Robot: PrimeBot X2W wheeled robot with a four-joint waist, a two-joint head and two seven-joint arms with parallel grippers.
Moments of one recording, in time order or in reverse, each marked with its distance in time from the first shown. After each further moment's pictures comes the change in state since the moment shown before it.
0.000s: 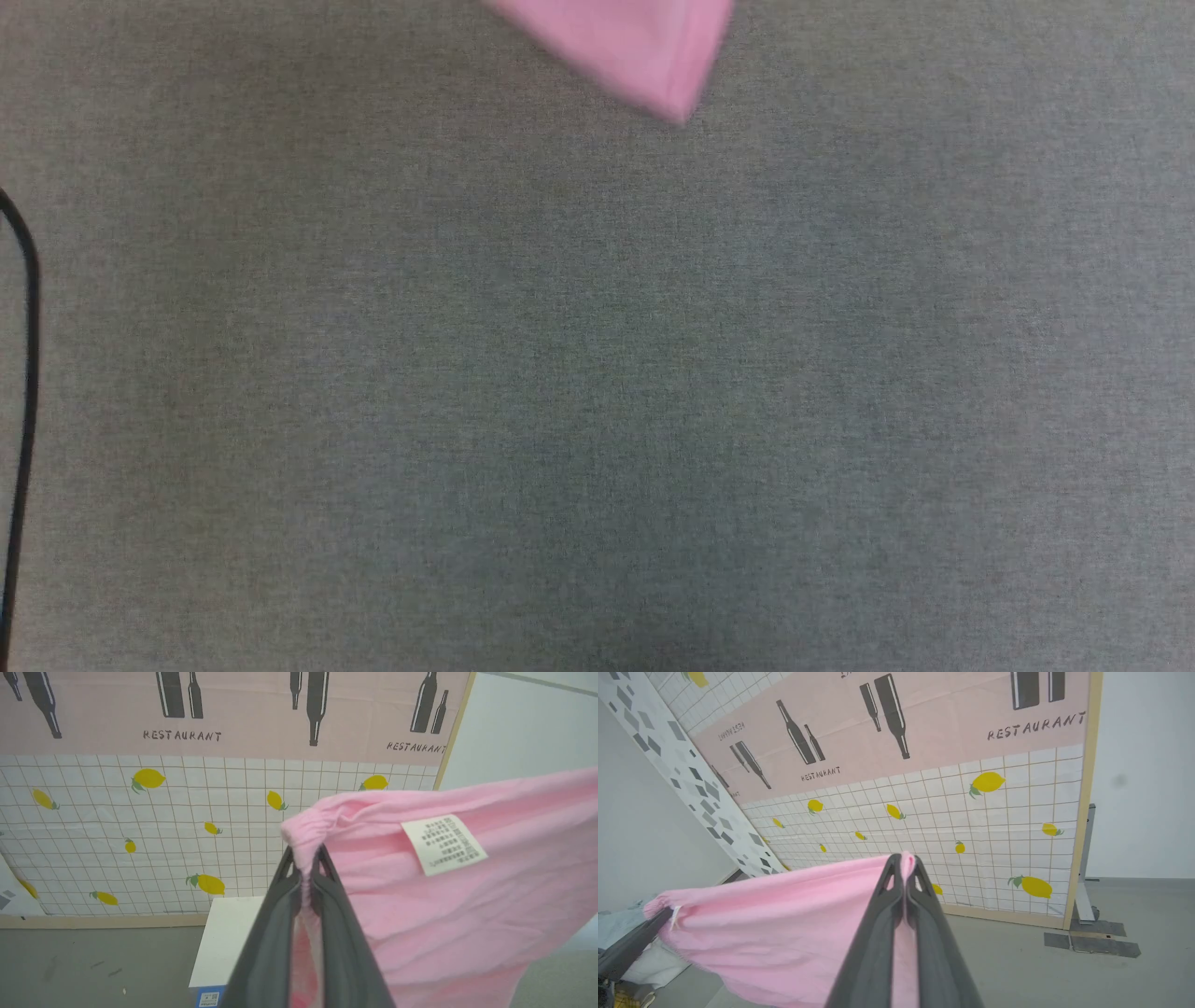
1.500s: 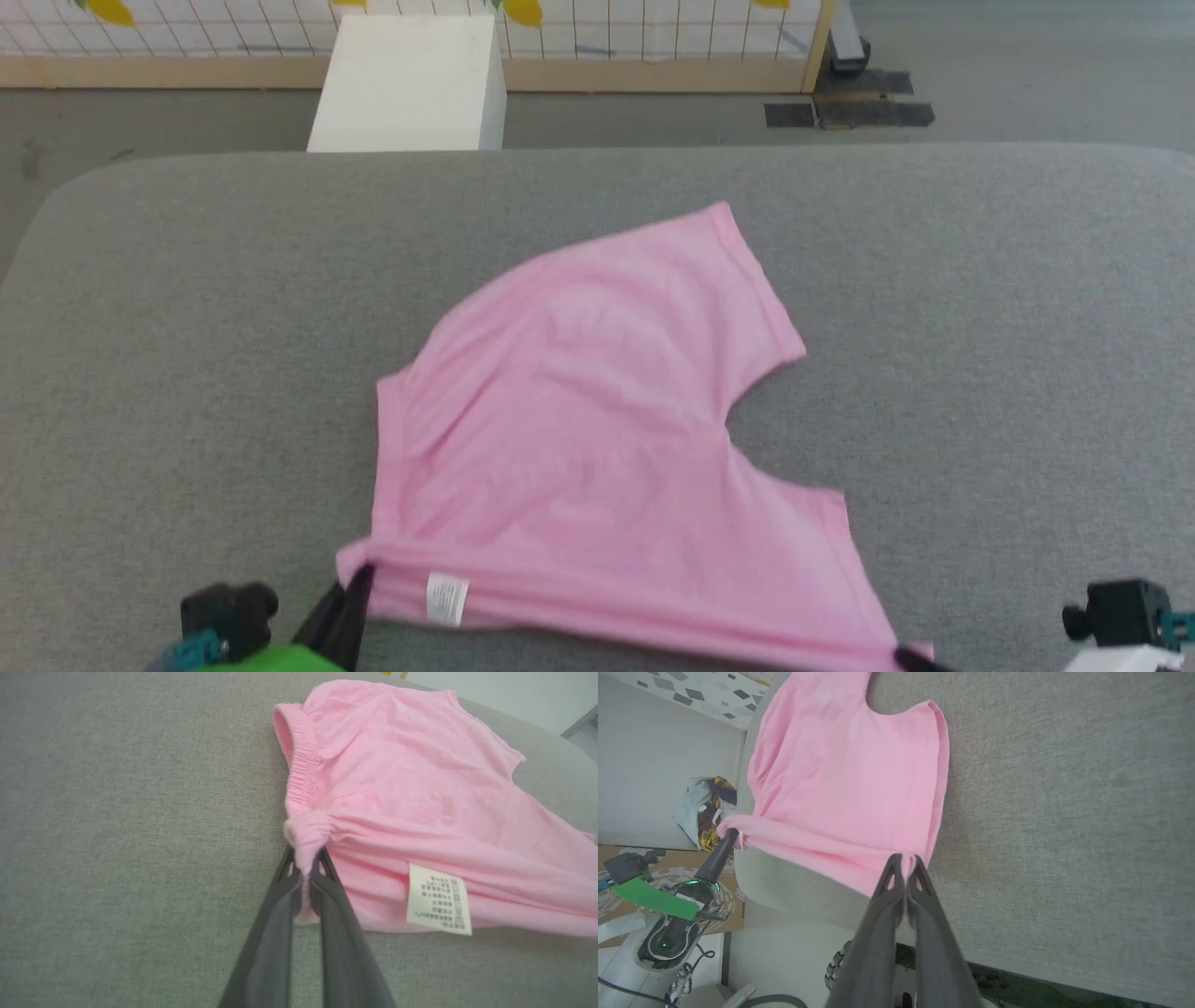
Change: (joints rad) left arm 1.405 -0.032 -0.155 -0.332 -0.076 0.134 -0.372; right arm 2.053 -0.001 -0.020 -1.120 0.392 0.000 0.299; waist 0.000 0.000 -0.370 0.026
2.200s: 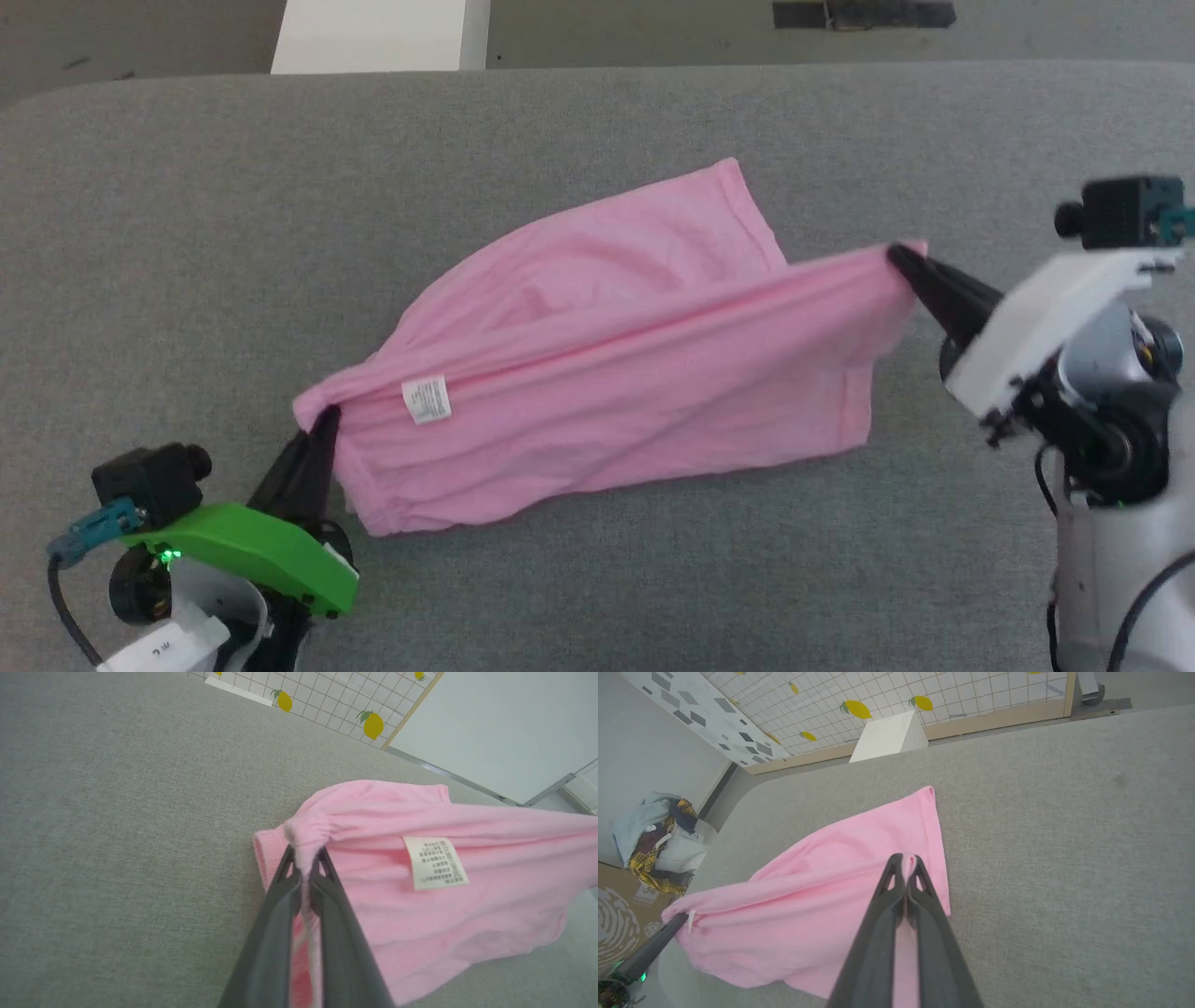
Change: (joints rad) left arm -0.137 -0.013 0.105 -0.122 -0.130 0.028 0.068; right arm -0.714 0.001 0.022 0.257 -0.261 0.000 -0.053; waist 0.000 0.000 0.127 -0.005
